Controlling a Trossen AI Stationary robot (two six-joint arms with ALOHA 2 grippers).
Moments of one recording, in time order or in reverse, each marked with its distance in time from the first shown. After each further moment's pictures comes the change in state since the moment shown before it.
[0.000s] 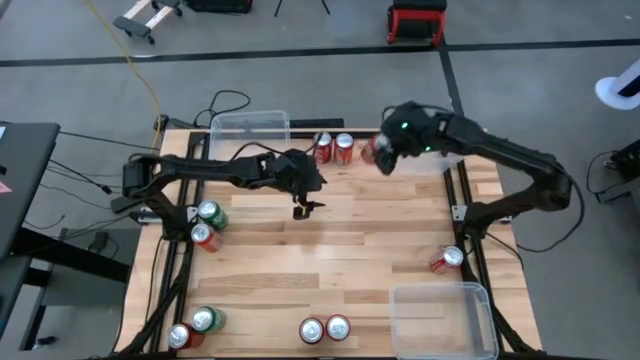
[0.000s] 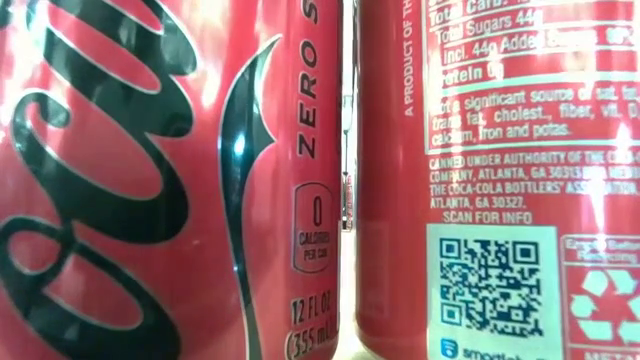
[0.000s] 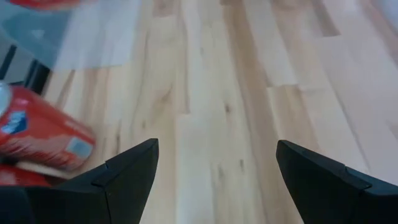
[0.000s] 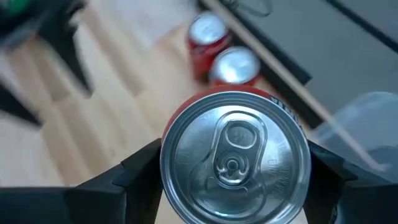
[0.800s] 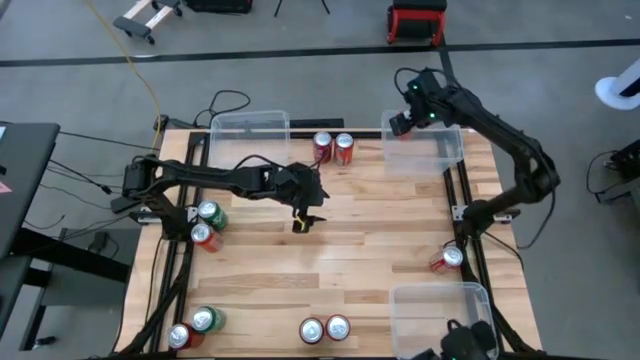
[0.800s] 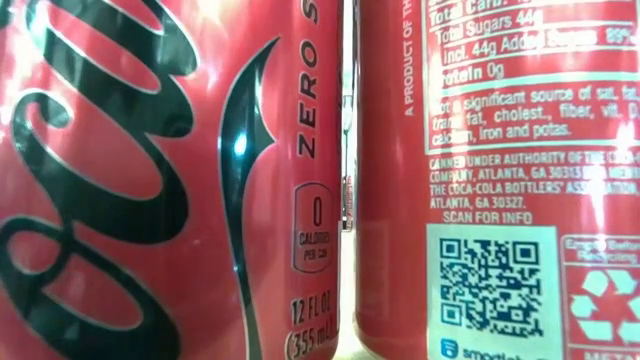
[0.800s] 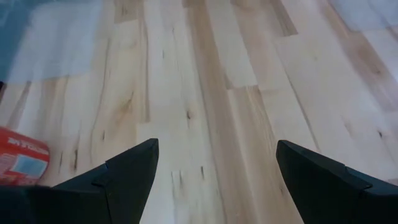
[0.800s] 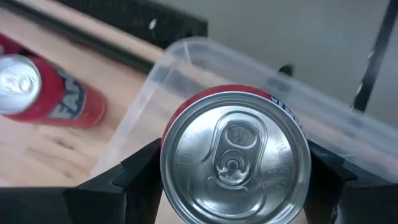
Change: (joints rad) left arm -0.097 0.011 -0.020 0.022 0.000 -0.032; right arm -0.452 0.181 0.002 -0.034 0.000 0.024
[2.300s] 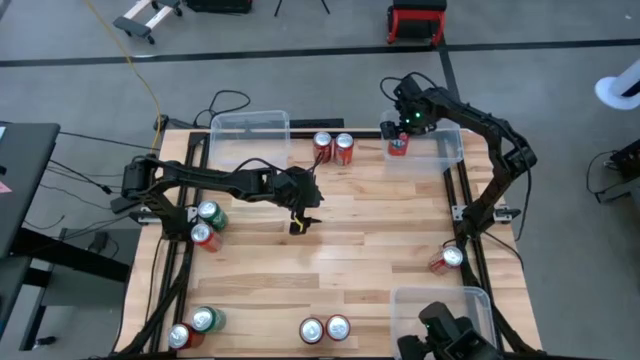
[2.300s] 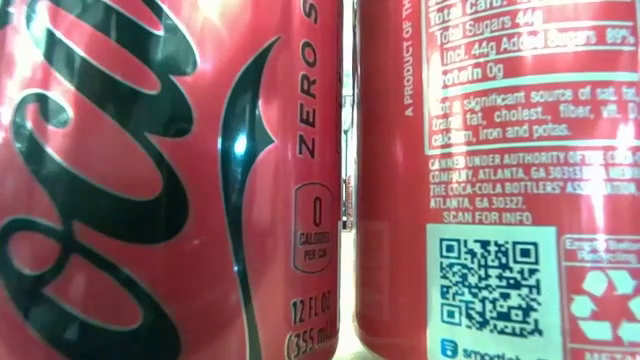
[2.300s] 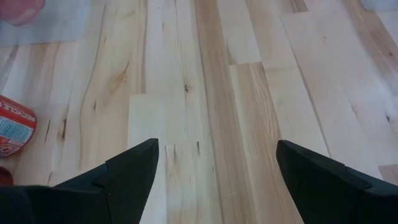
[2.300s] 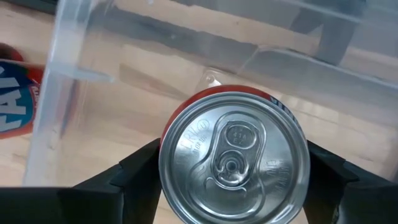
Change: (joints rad) left arm 0.007 -0.008 -0.059 0.002 -0.016 -0.045; right arm -0.051 0.223 0.000 0.002 -0.136 0.150
